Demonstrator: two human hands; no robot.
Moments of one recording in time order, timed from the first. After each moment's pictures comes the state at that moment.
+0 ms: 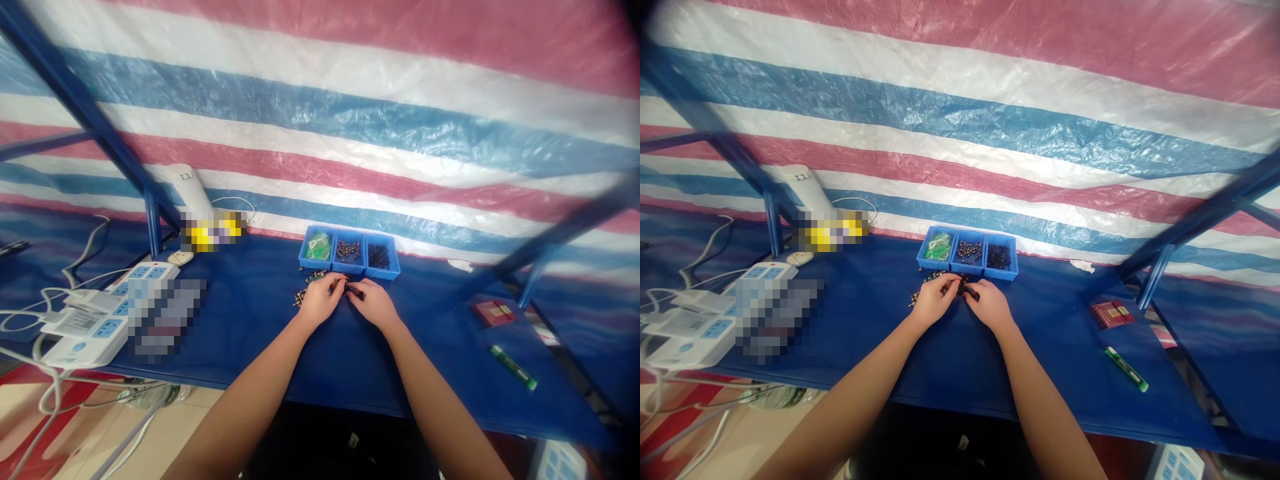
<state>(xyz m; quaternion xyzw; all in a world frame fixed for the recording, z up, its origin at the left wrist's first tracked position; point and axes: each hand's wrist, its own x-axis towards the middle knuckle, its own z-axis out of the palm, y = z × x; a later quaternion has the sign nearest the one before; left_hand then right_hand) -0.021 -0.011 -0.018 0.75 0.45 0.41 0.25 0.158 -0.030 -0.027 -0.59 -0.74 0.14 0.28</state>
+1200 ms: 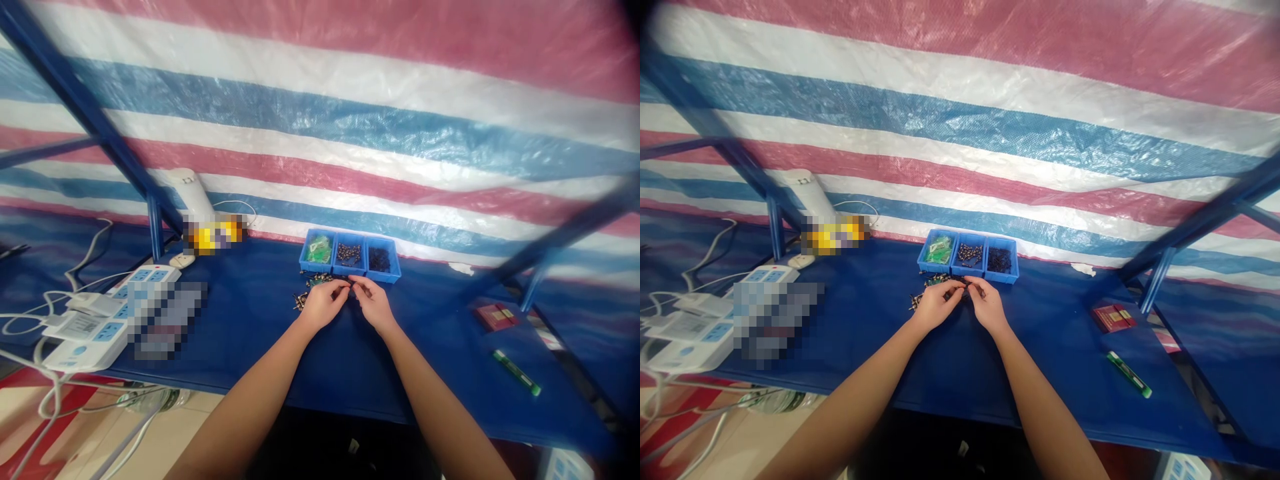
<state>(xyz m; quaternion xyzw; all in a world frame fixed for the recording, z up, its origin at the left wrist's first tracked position) -0.021 -0.014 -0.014 0.77 0.43 0.38 0.27 0.145 -0.030 -0.029 -0.54 -0.57 0.37 0.50</state>
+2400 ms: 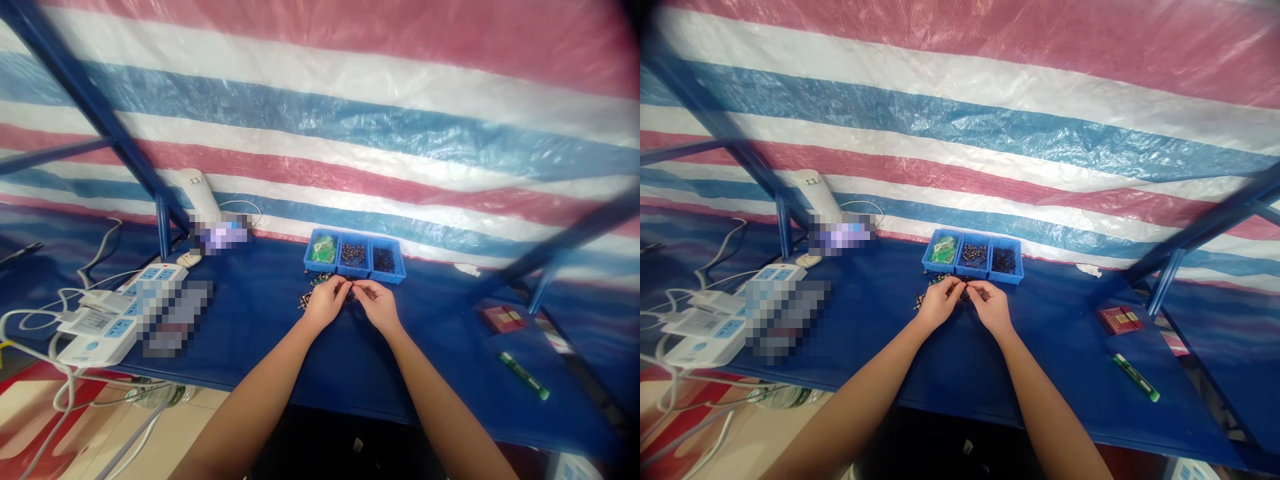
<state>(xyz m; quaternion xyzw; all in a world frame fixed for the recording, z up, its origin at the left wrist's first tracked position) -0.022 -0.014 -0.013 0.75 0.46 0.39 0.27 0.139 -0.035 -0.025 -0.54 -0.55 0.36 0.52</state>
